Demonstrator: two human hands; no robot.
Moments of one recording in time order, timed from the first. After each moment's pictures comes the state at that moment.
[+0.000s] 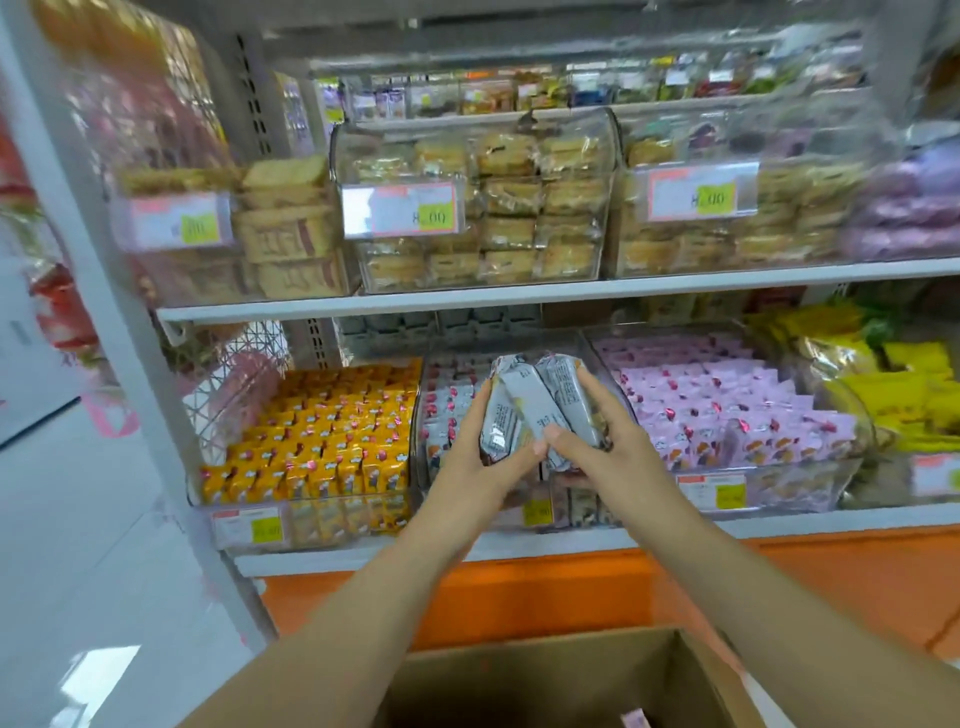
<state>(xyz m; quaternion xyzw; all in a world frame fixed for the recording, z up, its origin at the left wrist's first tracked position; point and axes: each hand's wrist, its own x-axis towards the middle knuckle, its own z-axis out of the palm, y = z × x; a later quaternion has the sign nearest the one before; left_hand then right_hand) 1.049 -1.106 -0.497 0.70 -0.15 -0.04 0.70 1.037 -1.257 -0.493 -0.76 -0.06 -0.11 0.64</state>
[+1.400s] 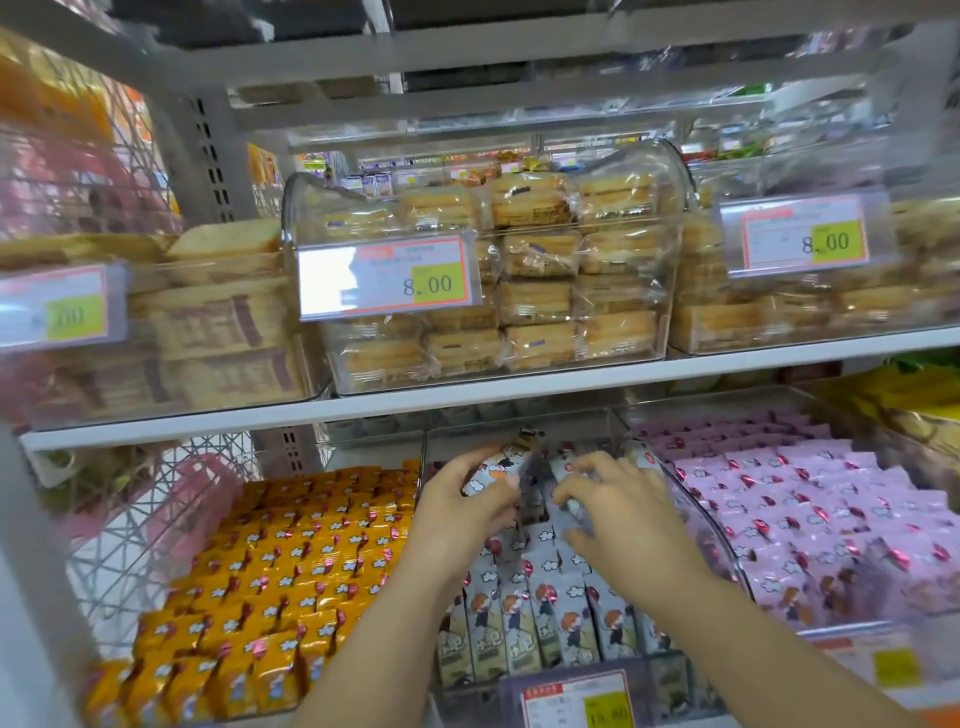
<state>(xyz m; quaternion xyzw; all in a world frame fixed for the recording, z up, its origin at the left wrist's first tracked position) 1.201 -1.092 -0.502 0.69 -0.10 0.00 0.71 1.162 -1.247 -0.501 -0.98 -0.06 -0.19 0.10</state>
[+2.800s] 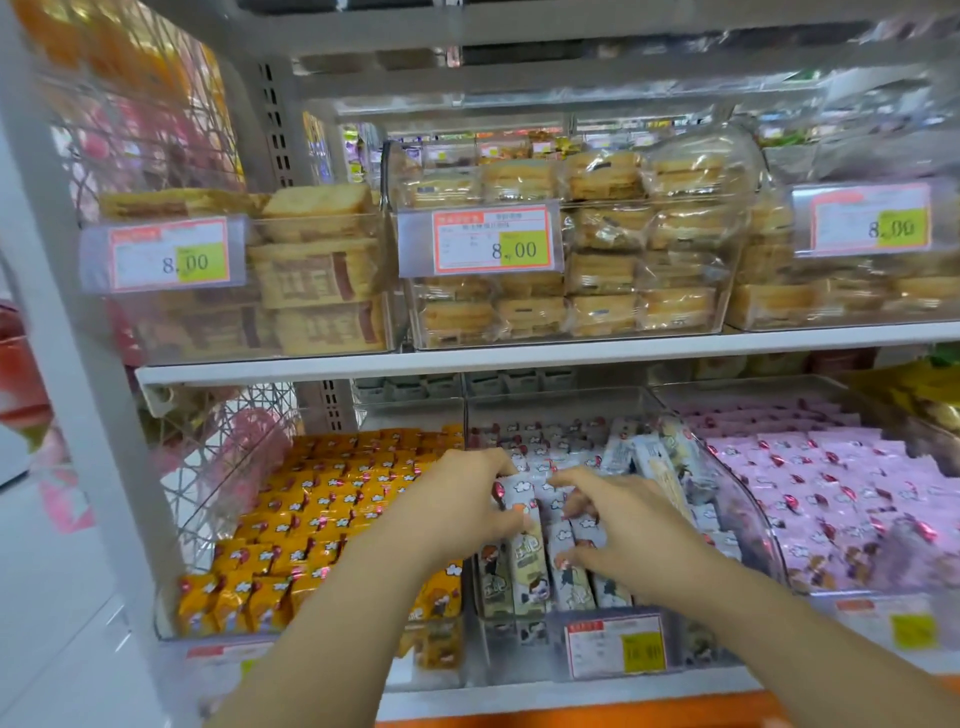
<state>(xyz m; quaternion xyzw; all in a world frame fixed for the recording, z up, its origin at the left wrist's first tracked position) 1.167 -1.035 -0.472 0.96 -0.20 0.02 0.18 1.148 -1.223 -0.518 -0.97 -0.13 -0.11 0.19</state>
